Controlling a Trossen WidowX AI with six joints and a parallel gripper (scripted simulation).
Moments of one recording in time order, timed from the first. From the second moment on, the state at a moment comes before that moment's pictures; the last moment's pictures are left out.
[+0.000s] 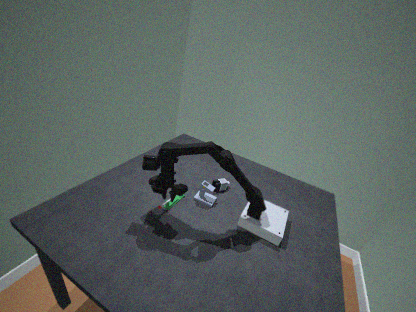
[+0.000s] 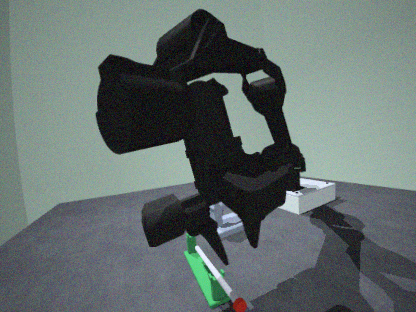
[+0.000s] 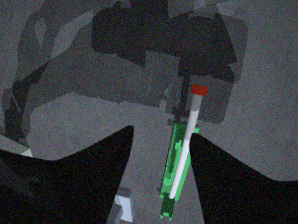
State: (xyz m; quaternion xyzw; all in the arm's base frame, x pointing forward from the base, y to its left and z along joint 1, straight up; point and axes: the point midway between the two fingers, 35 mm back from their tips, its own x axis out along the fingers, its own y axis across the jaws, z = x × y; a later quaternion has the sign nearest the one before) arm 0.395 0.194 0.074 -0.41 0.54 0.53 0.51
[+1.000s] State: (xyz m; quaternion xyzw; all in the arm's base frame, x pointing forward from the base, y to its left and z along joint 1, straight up) arm 0.403 0.137 0.063 -0.46 0.50 0.49 0.55
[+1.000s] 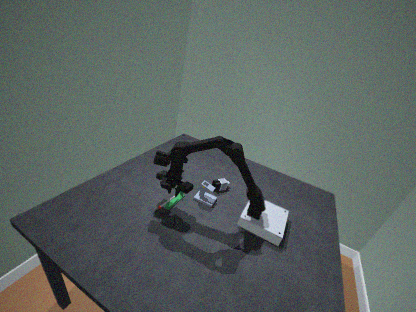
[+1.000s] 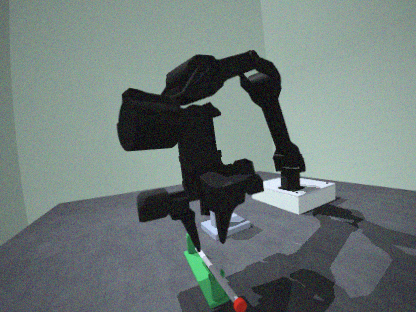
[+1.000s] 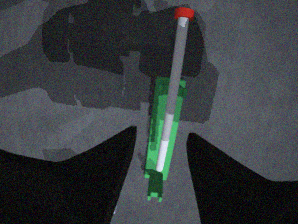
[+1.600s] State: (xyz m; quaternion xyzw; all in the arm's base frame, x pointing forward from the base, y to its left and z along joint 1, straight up) arm 0.410 0.139 0.044 -0.46 0.49 0.49 0.56
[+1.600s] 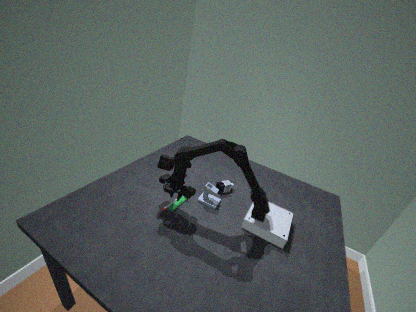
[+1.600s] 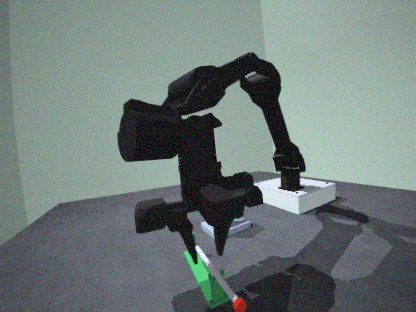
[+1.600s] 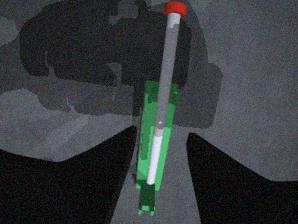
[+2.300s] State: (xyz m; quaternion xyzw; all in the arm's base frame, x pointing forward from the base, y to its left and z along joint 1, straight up) arm 0.410 0.139 0.012 -0.46 0.49 0.49 0.56
